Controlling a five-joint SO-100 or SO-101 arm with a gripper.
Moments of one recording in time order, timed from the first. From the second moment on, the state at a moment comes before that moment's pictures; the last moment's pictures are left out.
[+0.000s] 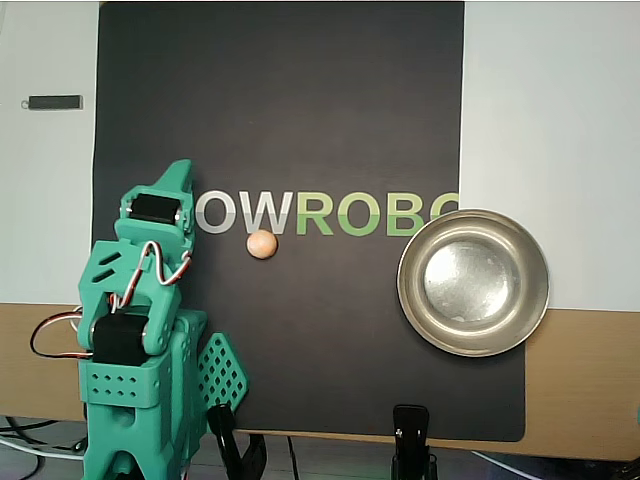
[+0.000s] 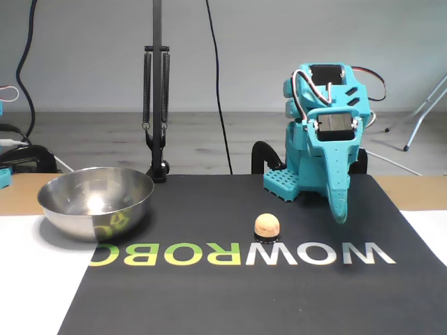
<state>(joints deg) 2.3 192.1 177.3 47.5 3.8</state>
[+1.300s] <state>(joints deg) 2.3 192.1 177.3 47.5 3.8</state>
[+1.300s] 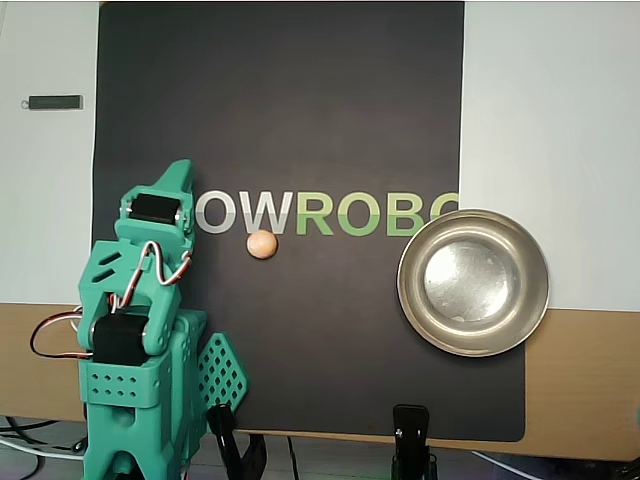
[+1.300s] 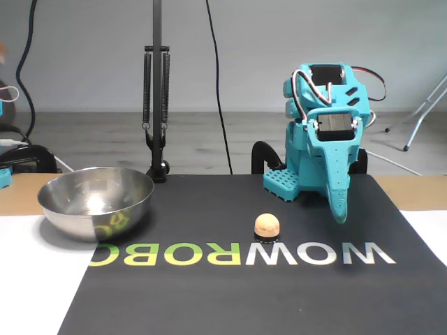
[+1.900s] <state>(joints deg) 1.6 192.1 177.3 47.5 3.8</state>
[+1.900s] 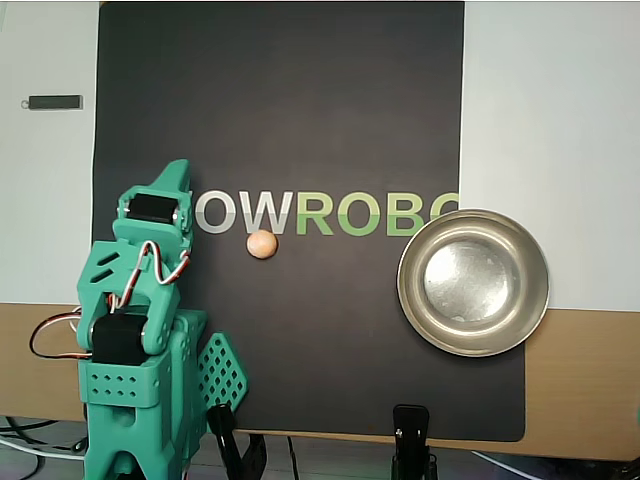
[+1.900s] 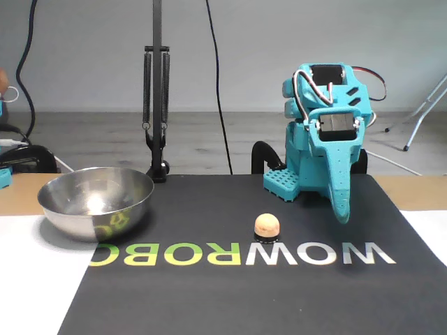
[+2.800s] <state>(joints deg) 2.3 178.8 164.7 54.7 -12.8</state>
